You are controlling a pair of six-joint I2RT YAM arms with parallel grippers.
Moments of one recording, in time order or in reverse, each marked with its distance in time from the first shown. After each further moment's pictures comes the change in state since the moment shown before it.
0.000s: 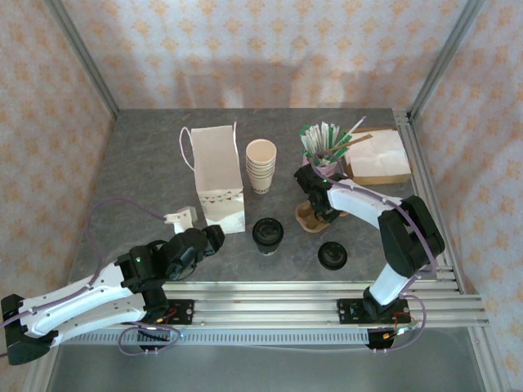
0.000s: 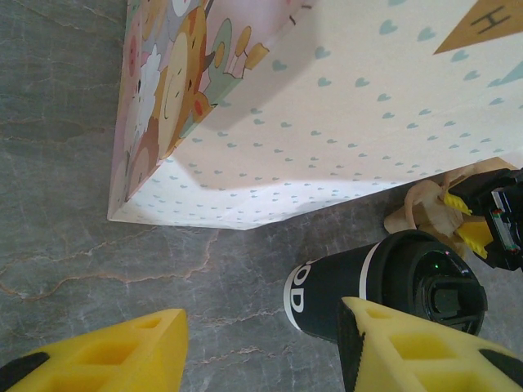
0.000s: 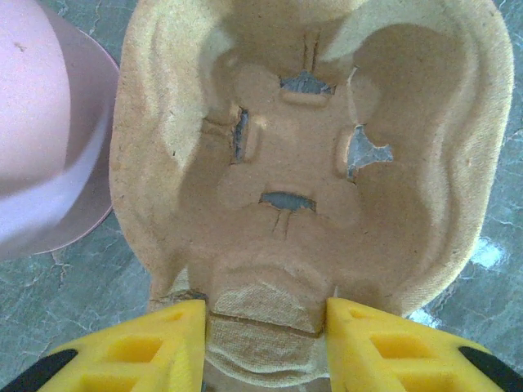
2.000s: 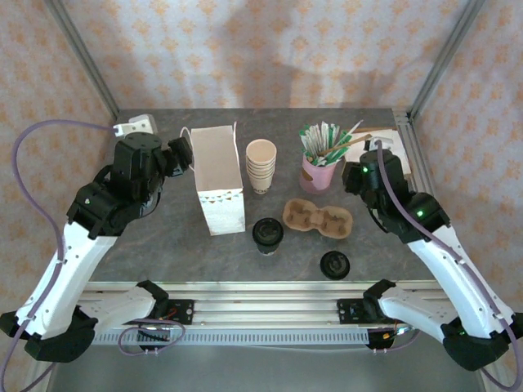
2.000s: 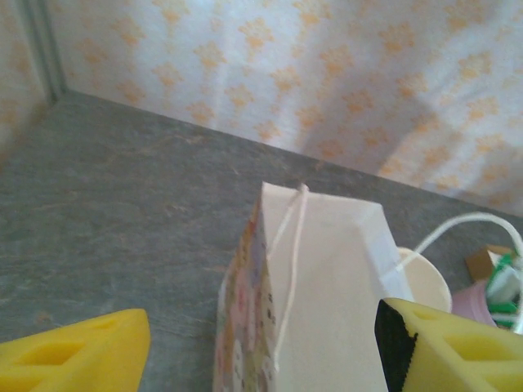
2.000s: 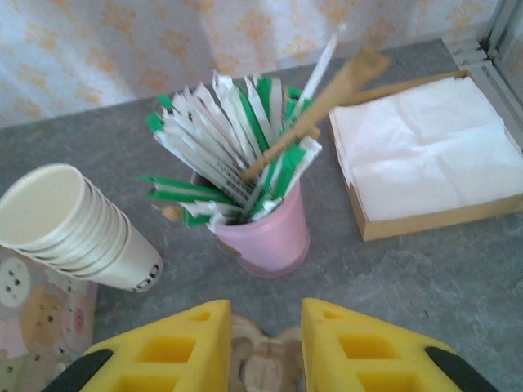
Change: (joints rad) left arm 0.511 0.373 0.916 -0.287 0.027 0.613; right arm 0.000 -0.721 0.169 -0.140 -0.019 -0.896
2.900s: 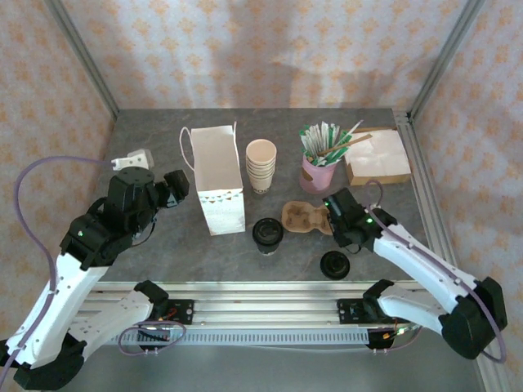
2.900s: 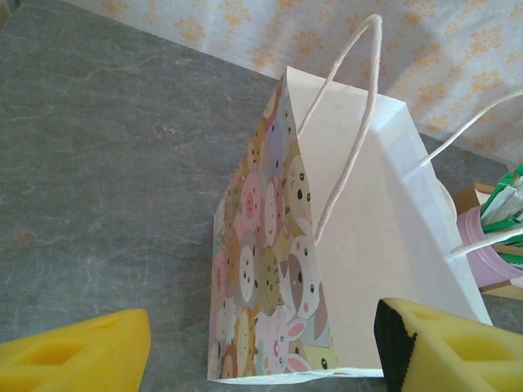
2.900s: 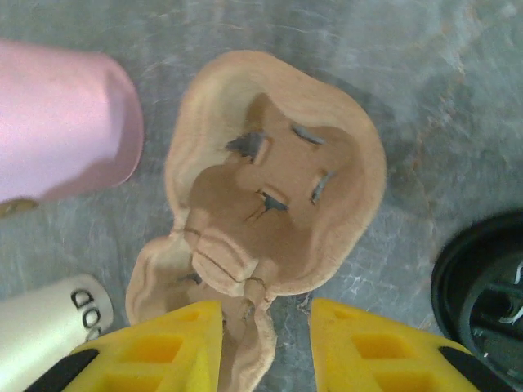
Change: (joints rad) left arm 0.000 -0.223 -0.272 -0.030 0.092 -0.090; right arm 0.066 0.124 -0.443 0.049 -0.119 1.349
